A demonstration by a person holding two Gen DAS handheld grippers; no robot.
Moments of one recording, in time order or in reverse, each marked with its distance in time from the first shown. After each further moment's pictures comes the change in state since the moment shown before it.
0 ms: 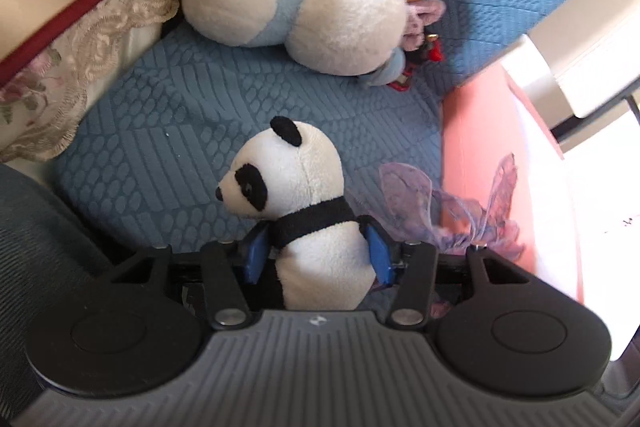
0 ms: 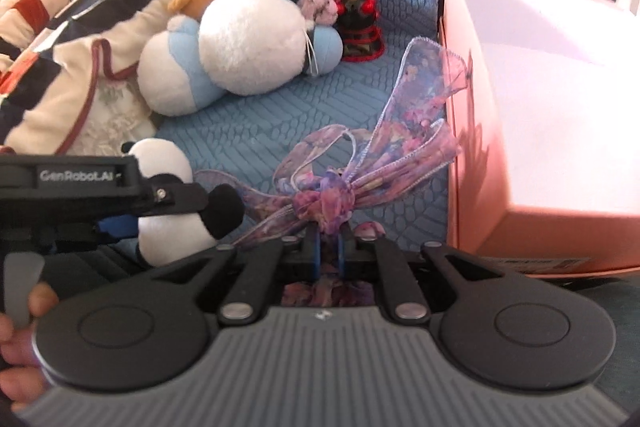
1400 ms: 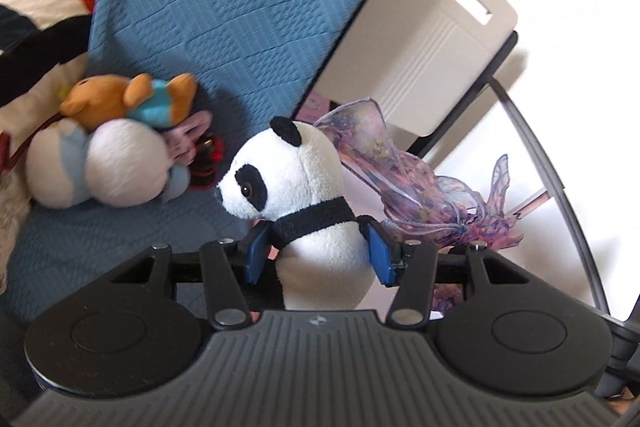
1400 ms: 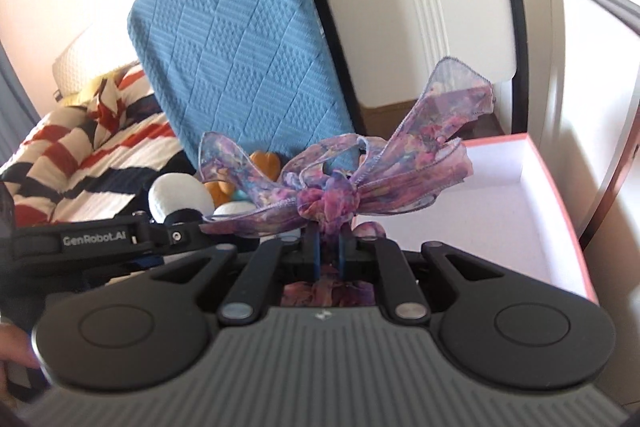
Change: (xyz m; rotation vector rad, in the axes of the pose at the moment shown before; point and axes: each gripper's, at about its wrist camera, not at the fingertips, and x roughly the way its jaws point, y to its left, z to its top) left arm -0.096 -0.236 0.031 0.274 -0.153 -0.159; right arm -0.182 -0.114 0.108 0.147 -0.277 0.073
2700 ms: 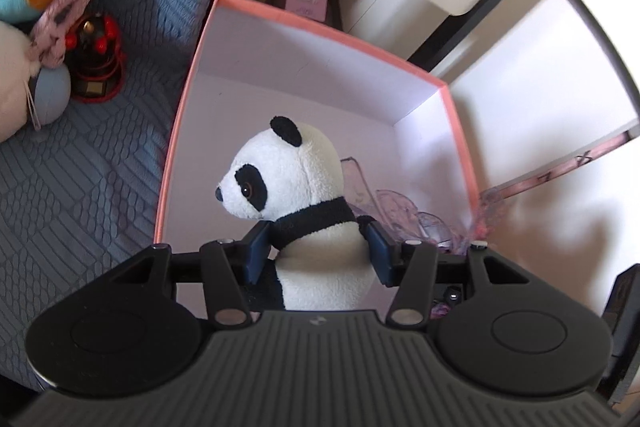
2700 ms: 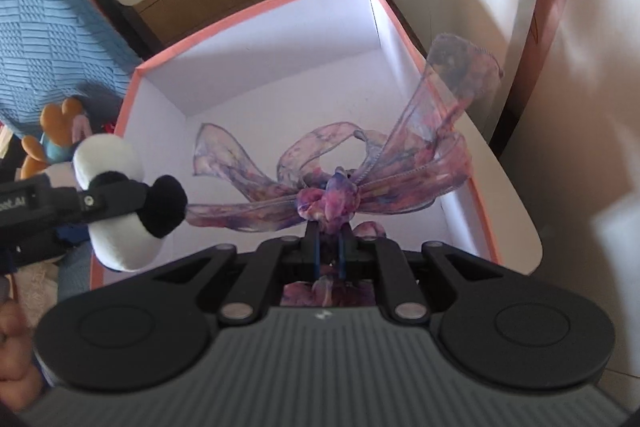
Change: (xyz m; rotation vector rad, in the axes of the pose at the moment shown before) left arm 0.245 -0.039 -0.043 -0.003 0.307 0.040; right arm 0.129 -0.191 -0.043 0.239 0.323 -0.222
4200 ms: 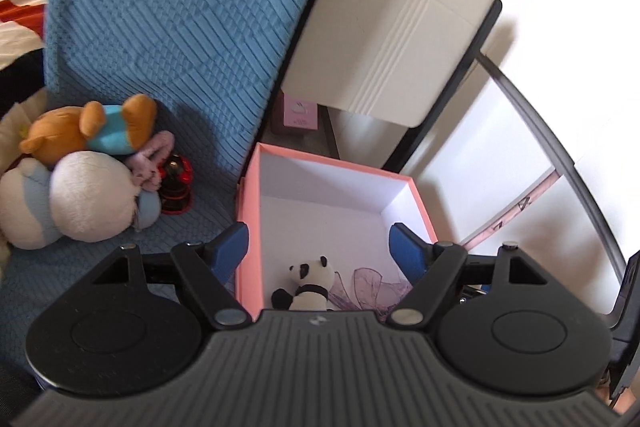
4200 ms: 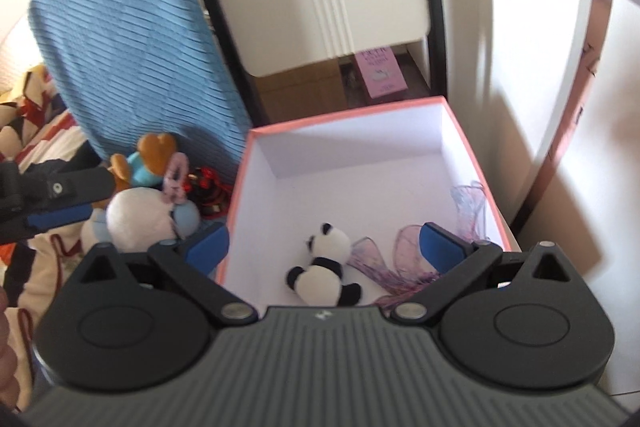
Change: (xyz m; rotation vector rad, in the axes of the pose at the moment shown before) left arm -0.207 0.016 -0.016 0.110 -0.323 -0.004; right arm -0.128 0.098 -0.017 -0.168 -0.252 0.041
